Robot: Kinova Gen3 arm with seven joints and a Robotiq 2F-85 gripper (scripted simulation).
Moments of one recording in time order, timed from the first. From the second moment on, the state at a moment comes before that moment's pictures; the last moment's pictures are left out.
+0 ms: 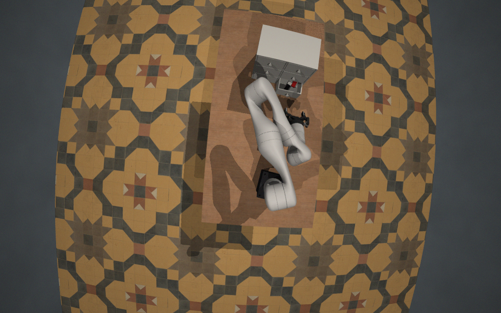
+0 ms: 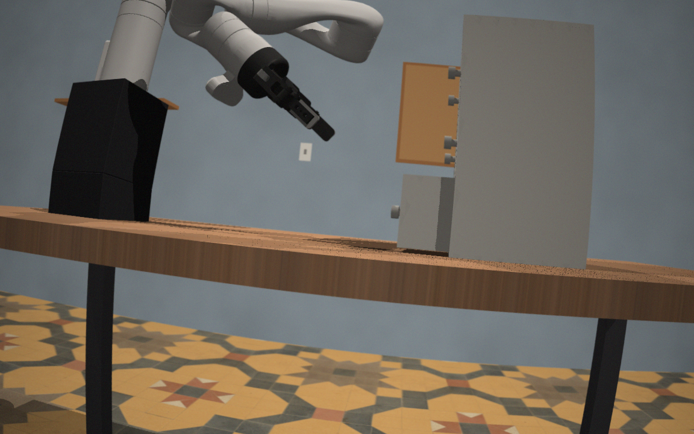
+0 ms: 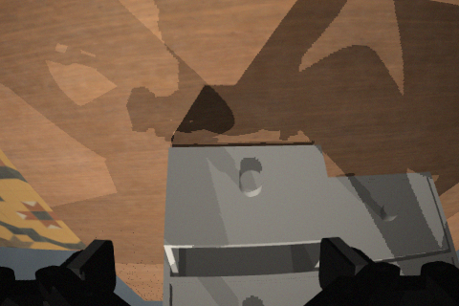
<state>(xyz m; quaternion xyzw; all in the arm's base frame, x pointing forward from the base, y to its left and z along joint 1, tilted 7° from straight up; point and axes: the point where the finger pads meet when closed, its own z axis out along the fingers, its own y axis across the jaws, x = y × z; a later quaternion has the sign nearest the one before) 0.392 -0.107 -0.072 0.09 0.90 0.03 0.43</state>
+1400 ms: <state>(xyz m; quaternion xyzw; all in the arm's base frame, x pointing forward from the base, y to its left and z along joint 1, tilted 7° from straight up) 0.387 -0.109 -0.073 0.10 0.91 0.03 0.41</state>
